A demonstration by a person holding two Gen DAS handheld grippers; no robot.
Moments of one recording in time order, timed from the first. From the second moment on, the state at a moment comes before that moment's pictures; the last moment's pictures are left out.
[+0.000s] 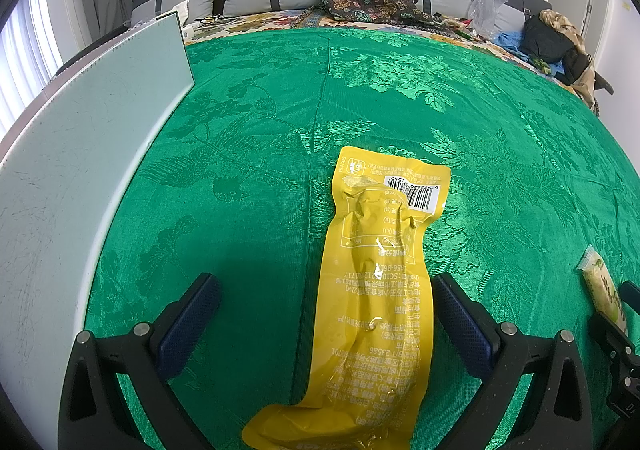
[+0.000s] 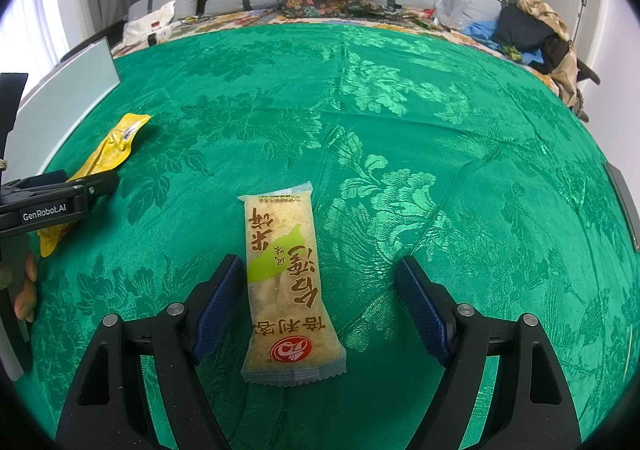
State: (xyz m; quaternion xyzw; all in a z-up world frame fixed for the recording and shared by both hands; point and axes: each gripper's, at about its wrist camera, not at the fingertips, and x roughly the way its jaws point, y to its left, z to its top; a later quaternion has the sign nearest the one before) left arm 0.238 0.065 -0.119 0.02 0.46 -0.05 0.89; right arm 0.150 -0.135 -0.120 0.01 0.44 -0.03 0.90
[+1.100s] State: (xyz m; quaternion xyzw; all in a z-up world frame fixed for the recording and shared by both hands) left arm 0.233 0.104 -0.070 -0.03 0.57 -0.14 0.81; right arm 0.187 -0.145 -0.089 0.05 0.59 0.05 0.81
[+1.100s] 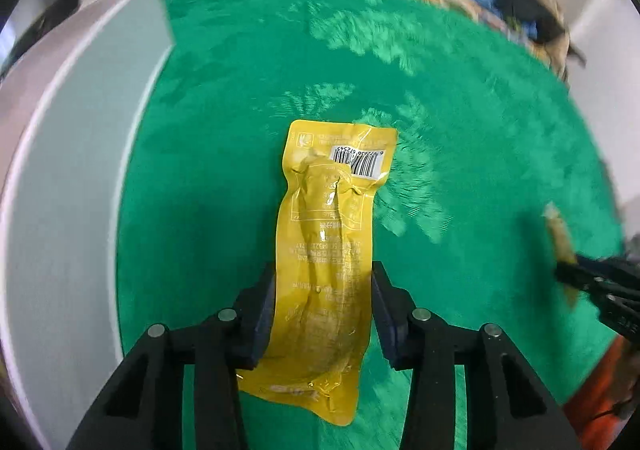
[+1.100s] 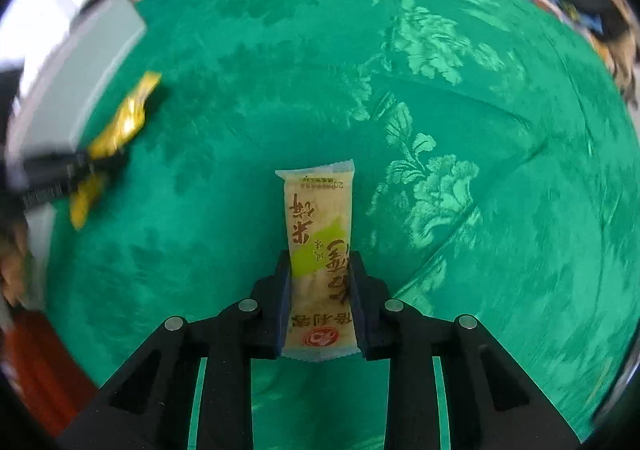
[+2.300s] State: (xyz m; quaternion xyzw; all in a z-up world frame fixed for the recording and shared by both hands) left arm 0.048 0.347 0.071 -0.04 0.32 0.21 0.92; right arm 0.146 0.175 0.068 -0.03 0.37 0.24 0.89
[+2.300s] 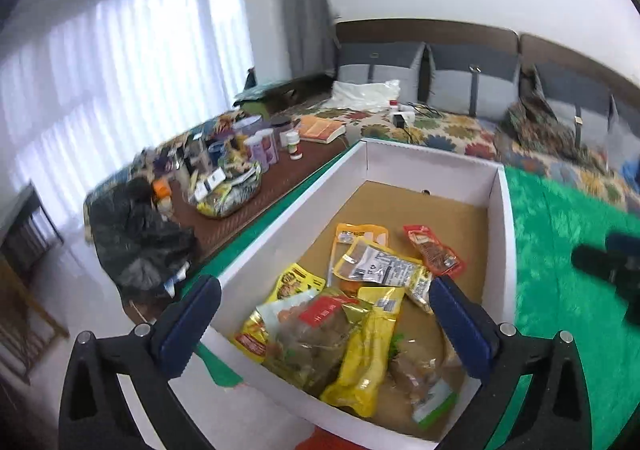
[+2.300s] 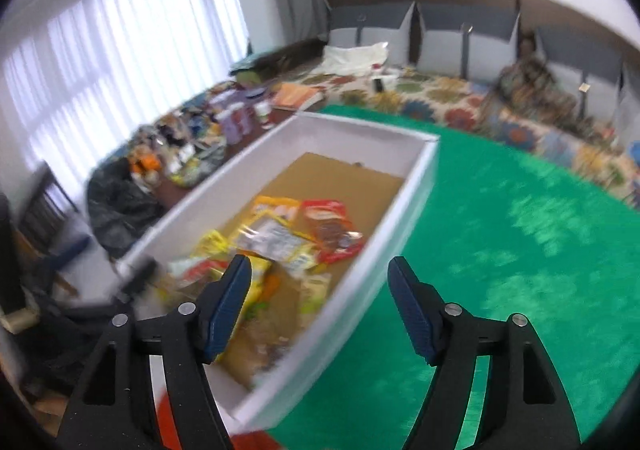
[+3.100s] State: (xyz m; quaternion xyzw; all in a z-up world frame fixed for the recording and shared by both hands) left arm 0.048 0.342 0.082 0.03 0.36 0.28 0.89; right arm 0.128 0.191 0.082 -0.06 0.38 0.25 0.89
